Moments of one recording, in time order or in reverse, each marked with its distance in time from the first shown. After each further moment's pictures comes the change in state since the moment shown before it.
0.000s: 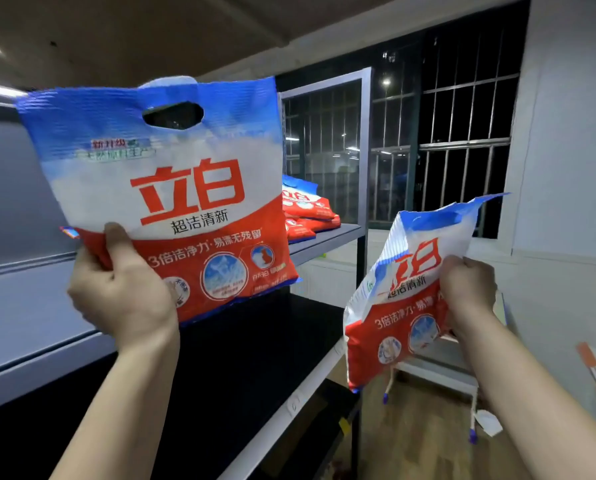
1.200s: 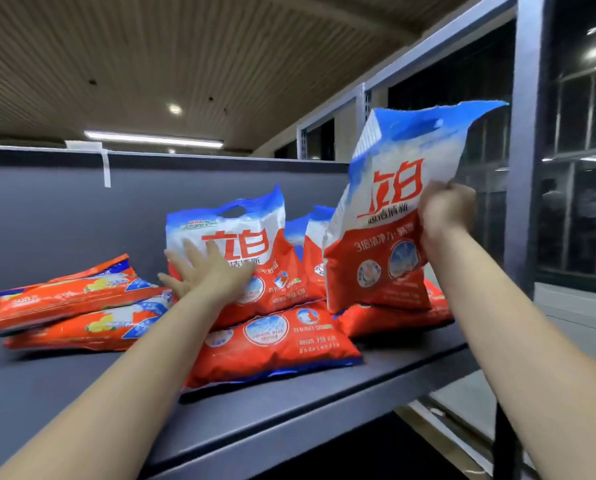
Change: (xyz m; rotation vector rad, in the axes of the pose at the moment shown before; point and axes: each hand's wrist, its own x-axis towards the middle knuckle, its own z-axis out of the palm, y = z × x) left_hand 0.062 -0.235 0.350 1.529 -0.409 0.028; right_hand 0.334 -0.095 0.414 0.581 -0.470 -0.118
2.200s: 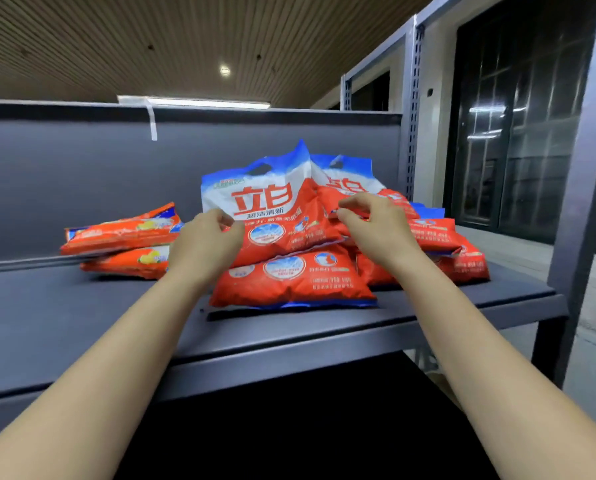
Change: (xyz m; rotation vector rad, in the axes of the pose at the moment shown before) left_hand -0.076 -0.041 -0.033 -0.219 0.225 0.134; right_hand -0.101 0.048 0.013 -0.334 -0.750 -0.426
